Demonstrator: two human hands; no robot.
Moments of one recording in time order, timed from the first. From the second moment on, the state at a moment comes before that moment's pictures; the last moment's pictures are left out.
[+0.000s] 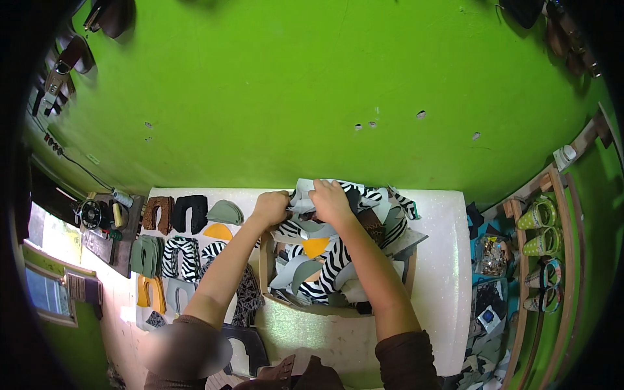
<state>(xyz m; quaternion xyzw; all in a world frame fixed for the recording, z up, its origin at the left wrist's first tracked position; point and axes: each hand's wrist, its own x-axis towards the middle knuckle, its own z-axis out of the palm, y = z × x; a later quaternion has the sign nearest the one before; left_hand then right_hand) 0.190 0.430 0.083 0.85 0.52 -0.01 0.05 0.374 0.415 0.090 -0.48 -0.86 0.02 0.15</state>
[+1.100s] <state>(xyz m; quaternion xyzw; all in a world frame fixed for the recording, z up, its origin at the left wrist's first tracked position) 0.204 0.243 0.105 0.91 0.37 0.15 0.12 0.429 0.221 0.130 -0.43 -0.89 0.08 0.11</state>
